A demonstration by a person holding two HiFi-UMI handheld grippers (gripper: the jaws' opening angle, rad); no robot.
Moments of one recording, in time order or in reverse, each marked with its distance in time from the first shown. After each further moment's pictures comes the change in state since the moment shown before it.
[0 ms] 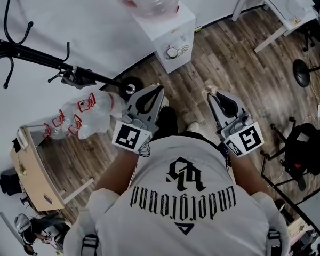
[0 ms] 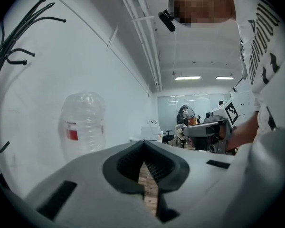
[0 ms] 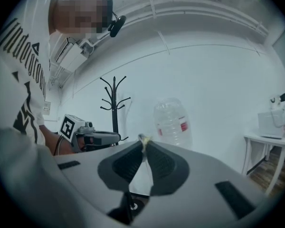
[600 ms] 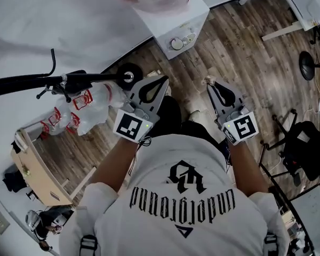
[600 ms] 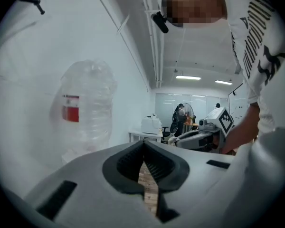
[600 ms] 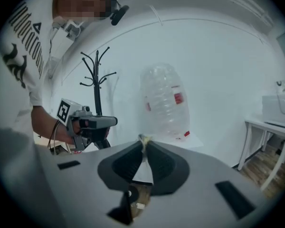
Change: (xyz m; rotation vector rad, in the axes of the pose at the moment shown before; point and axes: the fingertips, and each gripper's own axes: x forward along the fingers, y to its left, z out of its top) left arm 0.073 0.106 -0.079 -0.111 0.096 -0.089; right arm 0.129 -0.070 -0.103 0.032 0.183 -0.038
